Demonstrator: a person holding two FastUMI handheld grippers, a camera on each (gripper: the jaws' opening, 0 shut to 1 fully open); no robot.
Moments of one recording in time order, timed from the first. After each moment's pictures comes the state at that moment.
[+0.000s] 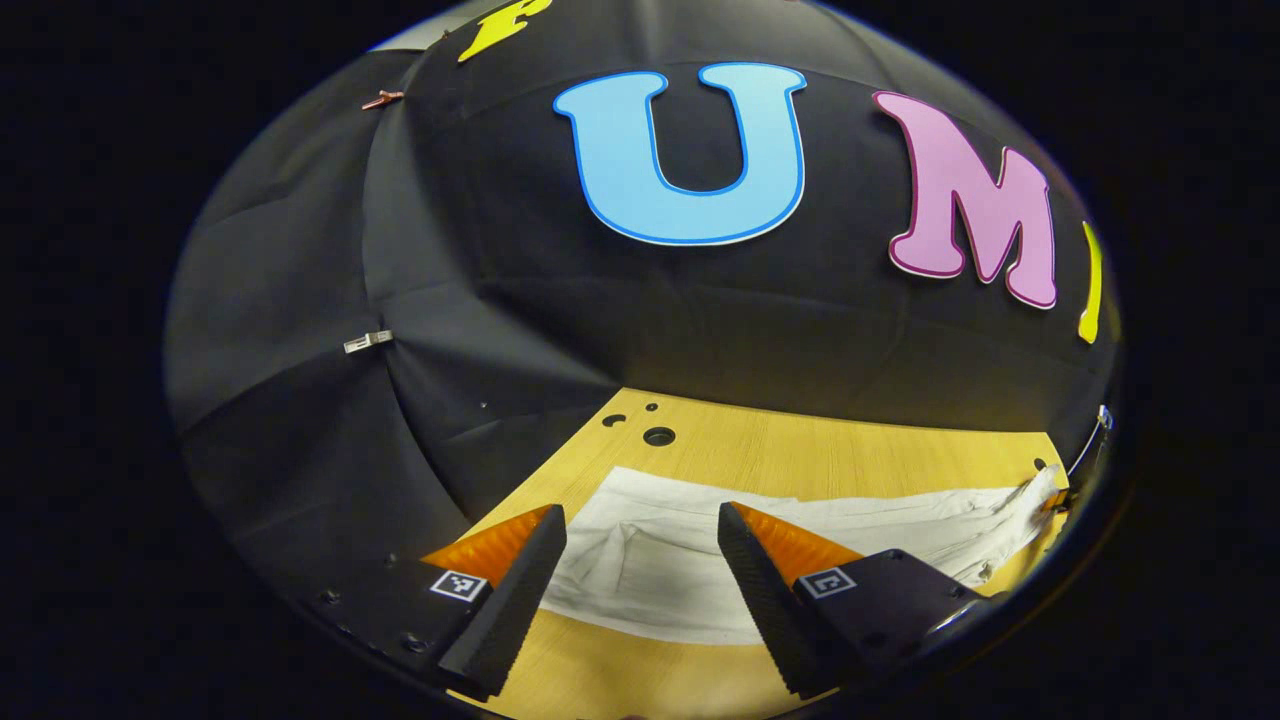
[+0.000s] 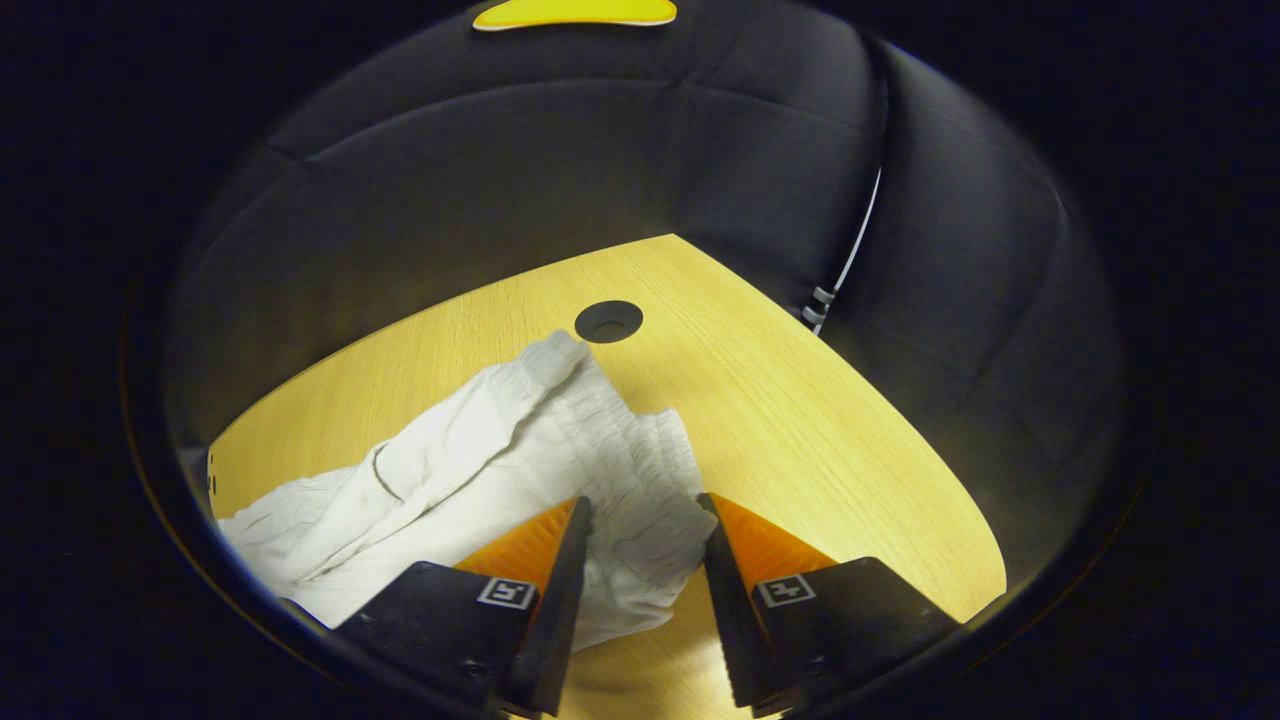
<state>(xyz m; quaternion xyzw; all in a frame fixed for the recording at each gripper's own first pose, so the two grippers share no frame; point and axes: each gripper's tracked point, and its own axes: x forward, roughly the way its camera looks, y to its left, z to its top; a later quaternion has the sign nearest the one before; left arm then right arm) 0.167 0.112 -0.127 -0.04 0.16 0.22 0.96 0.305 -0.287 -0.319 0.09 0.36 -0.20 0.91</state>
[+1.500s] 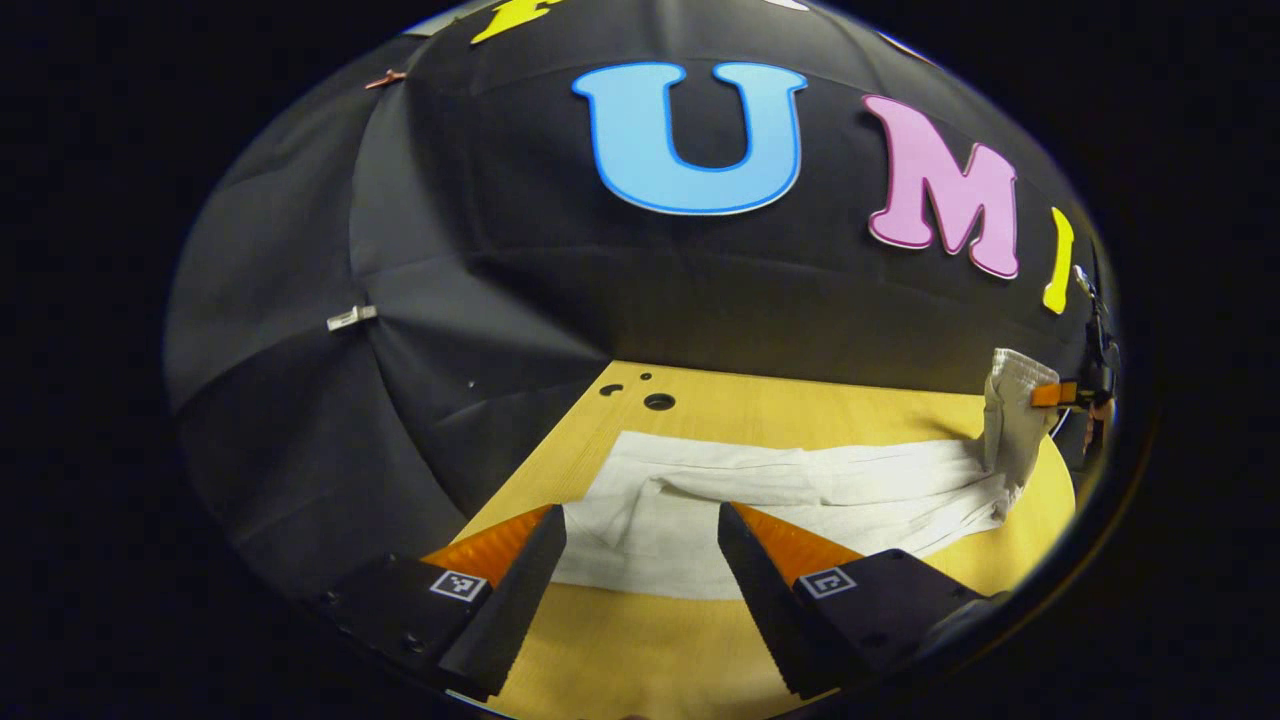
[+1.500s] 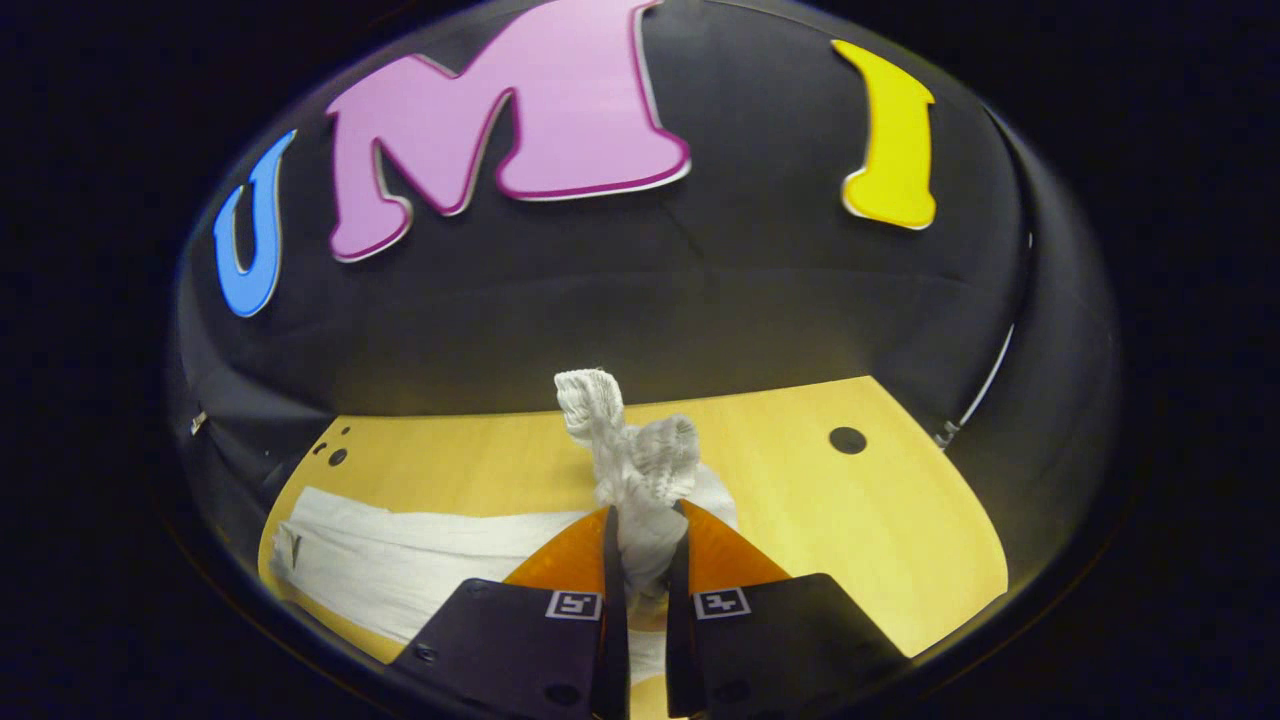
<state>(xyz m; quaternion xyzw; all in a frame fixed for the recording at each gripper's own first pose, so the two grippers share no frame) 0.114 0.167 -0.182 -0.05 0.18 0.16 0.97 0.288 -0.015 -0.170 0.02 0.25 0.00 0.97</state>
